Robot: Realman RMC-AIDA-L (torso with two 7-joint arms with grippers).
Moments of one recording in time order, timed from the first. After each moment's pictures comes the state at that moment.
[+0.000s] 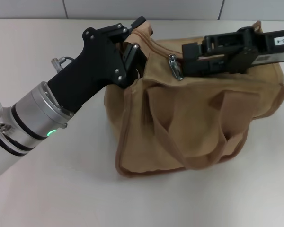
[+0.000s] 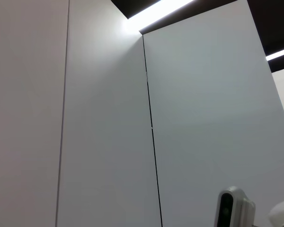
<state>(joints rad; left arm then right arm) -0.62 -2.08 0.00 -0.10 2.06 1.79 -0.39 0.80 1.94 -0.78 -0.57 -1.86 -1.85 2.43</state>
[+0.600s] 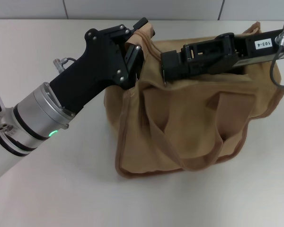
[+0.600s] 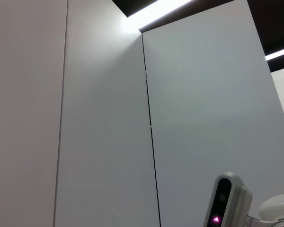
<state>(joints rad) -0.62 -2.08 0.00 -0.10 2.06 1.78 -0.39 0.83 1.98 -0.80 -0.59 -1.85 -1.86 2.37</state>
